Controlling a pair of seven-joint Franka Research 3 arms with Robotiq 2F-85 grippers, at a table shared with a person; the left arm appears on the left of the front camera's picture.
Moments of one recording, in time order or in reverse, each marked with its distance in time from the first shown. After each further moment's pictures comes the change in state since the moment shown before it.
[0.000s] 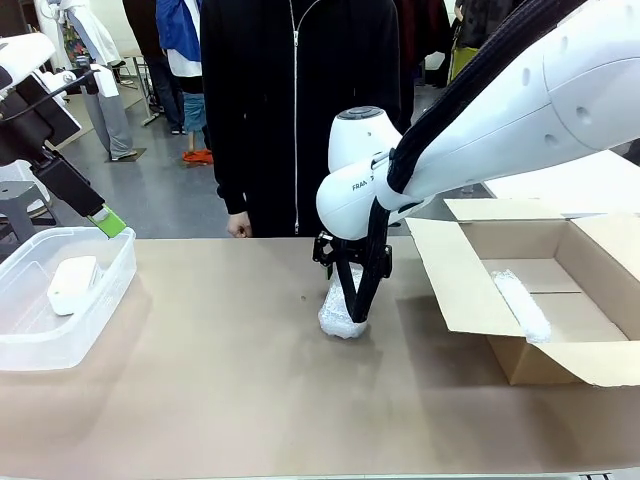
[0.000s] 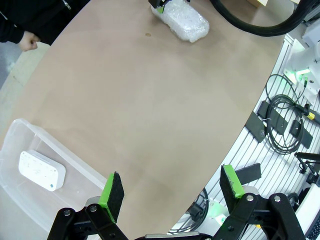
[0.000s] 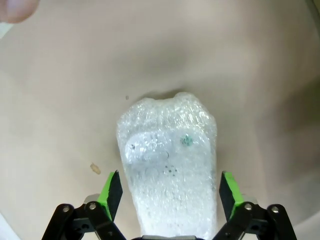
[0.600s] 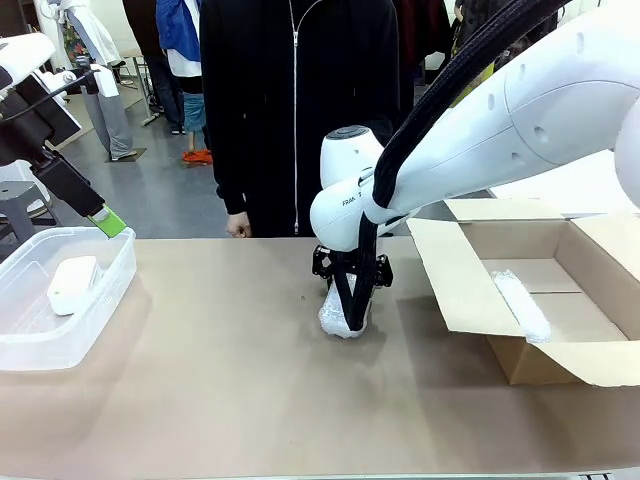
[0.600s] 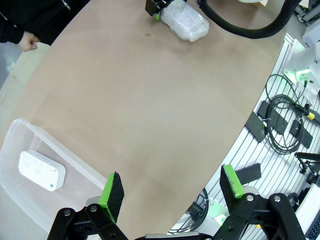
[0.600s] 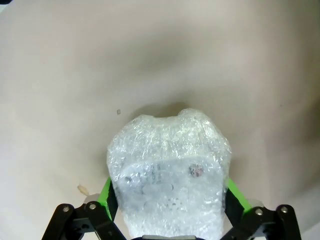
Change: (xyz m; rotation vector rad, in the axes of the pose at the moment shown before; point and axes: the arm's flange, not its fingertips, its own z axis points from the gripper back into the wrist) left arm 0.000 0.000 0.000 0.000 0.000 0.000; right arm 0.007 0.009 -0.034 -0.061 0.019 0.025
